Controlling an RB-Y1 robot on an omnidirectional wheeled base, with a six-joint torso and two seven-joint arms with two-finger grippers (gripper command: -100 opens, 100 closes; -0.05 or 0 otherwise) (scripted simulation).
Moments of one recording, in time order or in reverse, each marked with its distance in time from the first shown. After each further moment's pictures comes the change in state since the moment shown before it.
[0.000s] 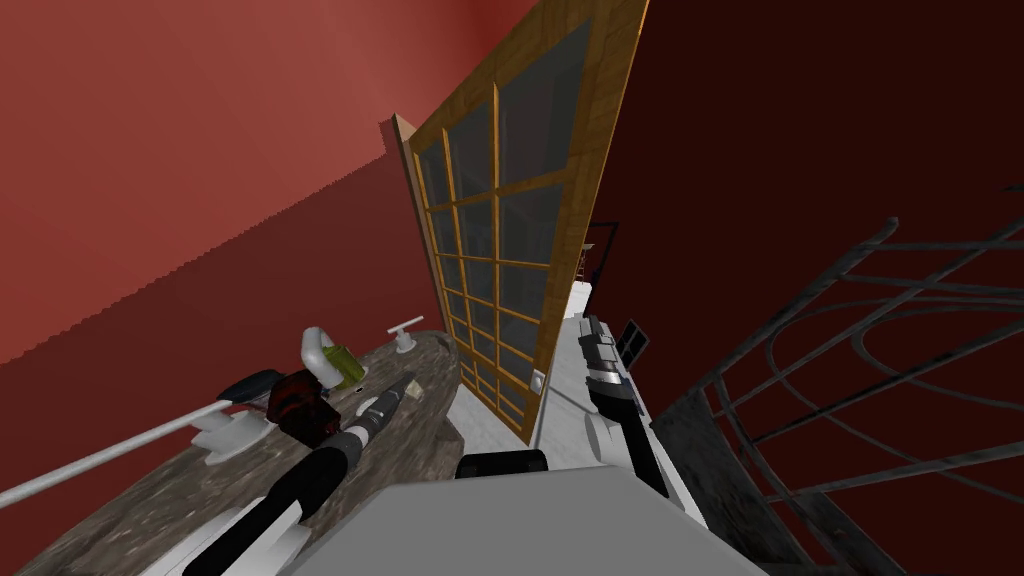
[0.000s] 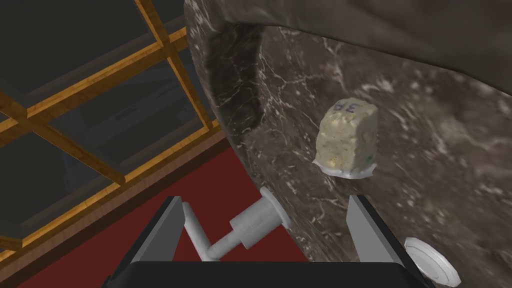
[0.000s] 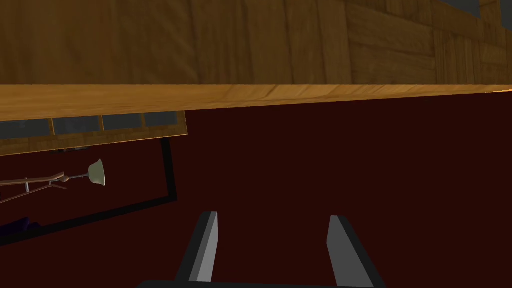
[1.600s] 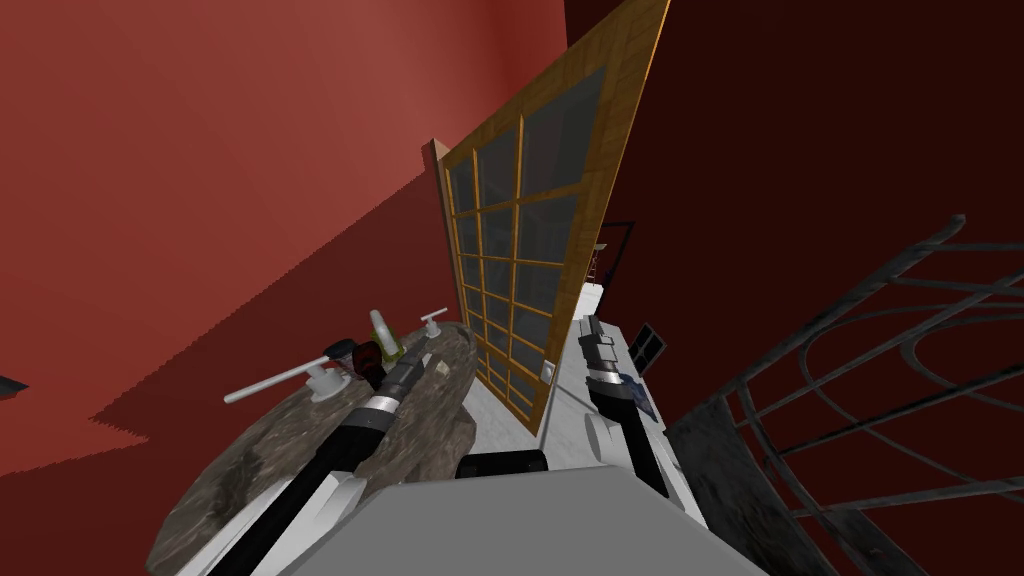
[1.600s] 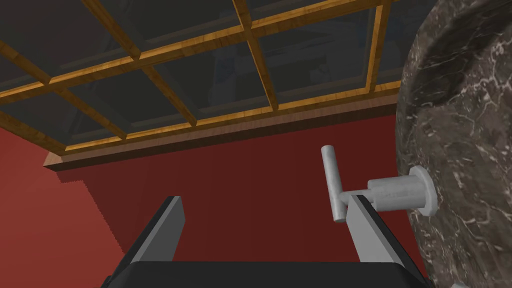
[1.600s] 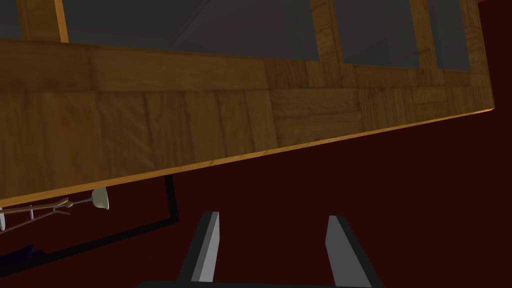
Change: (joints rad) left arm -0.097 -0.234 -0.023 -0.088 -0.034 -0.377 0.027; right arm 0.000 0.000 0.000 0.000 0.000 0.000 0.000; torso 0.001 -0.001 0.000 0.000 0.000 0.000
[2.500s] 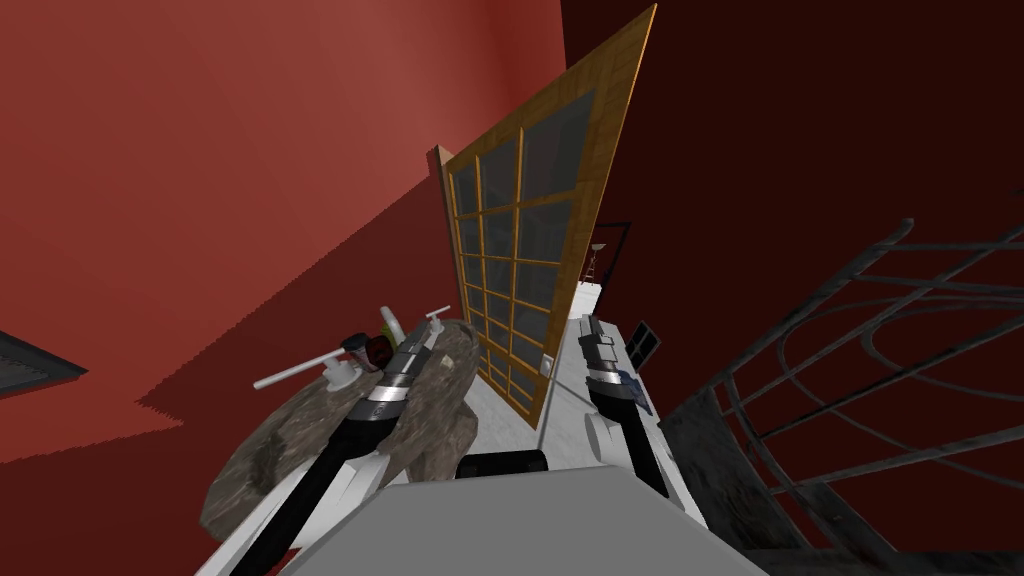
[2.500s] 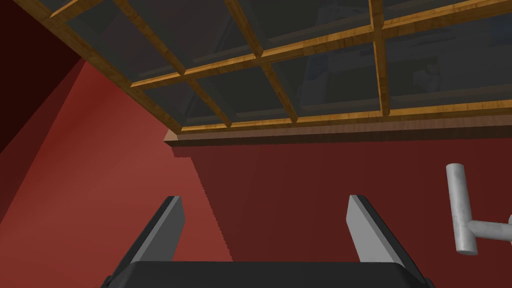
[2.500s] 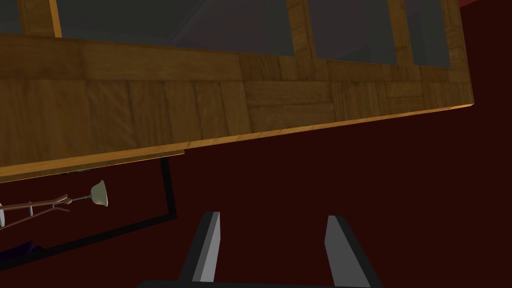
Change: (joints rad) left arm -0.067 -0.104 -0.026 -0.035 -0.074 -0.220 -0.020; right arm 0.000 0.000 0.000 0.000 0.000 0.000 0.000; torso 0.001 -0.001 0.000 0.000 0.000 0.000
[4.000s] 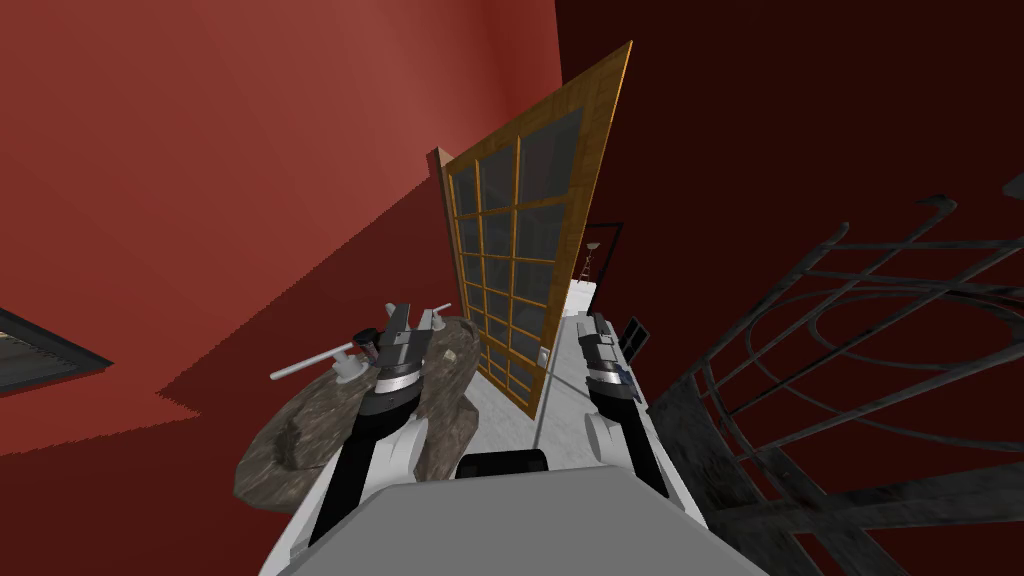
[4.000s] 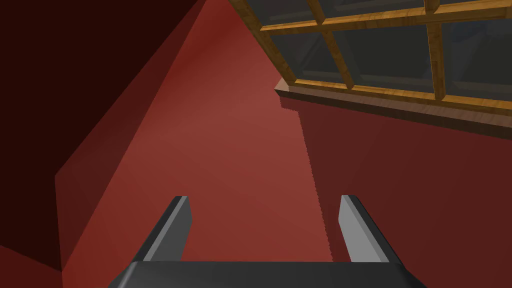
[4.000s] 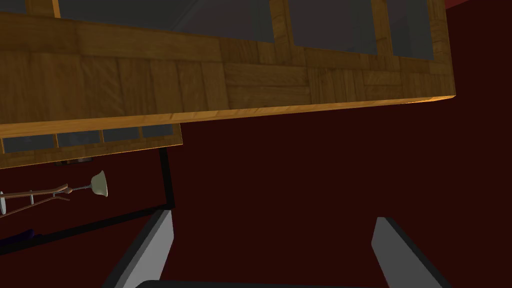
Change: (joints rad) left arm -0.103 -0.324 -0.035 -0.018 -0.106 -0.273 -0.030; right arm 0.000 0.000 0.000 0.000 0.000 0.000 0.000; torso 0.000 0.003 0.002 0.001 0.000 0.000
